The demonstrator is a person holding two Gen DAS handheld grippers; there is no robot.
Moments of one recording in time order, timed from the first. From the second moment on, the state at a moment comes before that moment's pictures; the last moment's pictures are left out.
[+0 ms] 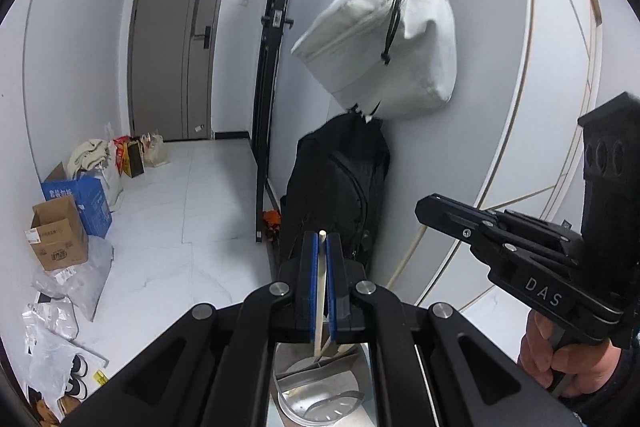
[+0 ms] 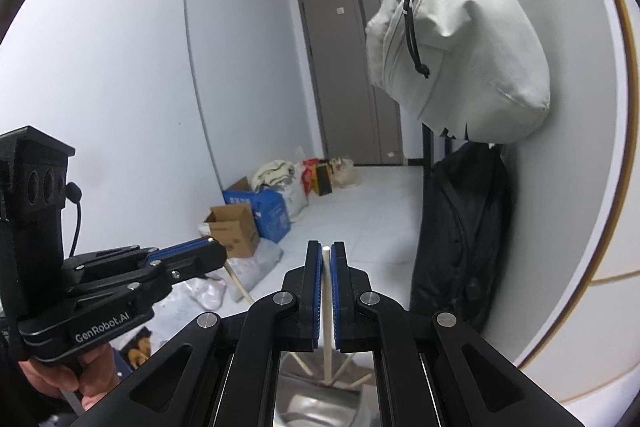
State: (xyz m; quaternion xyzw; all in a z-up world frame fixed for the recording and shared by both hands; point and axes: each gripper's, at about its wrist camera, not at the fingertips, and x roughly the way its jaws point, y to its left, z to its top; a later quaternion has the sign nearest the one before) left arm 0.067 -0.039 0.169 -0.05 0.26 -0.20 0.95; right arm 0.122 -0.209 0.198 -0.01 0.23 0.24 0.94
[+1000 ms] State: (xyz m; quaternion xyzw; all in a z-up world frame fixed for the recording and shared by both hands) left arm 0.116 -0.038 0.106 -0.06 0.37 -0.27 0.89; right arm 0.177 -0.234 0.119 0.08 0.31 0.26 0.91
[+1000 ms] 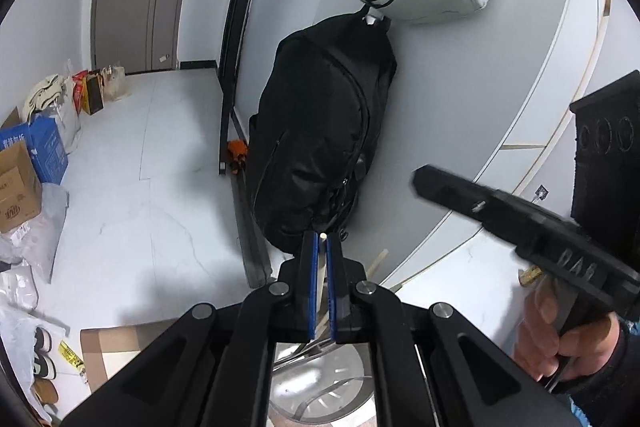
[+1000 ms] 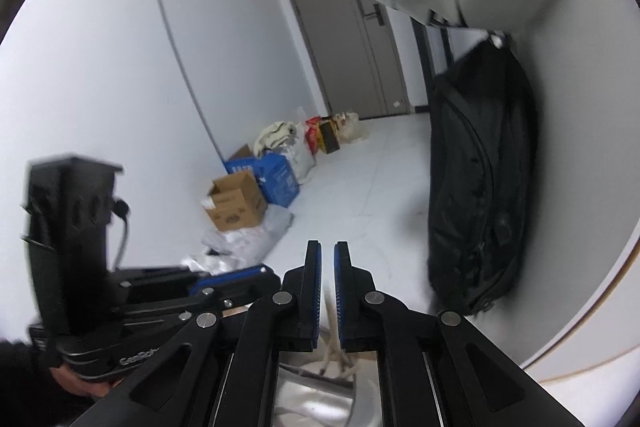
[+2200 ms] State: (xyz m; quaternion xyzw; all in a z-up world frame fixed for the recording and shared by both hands) left arm 0.026 0.023 0.082 -0.09 0.35 -0.10 0.93; right arm 0.047 -0.232 0.107 0.07 0.30 0.26 0.91
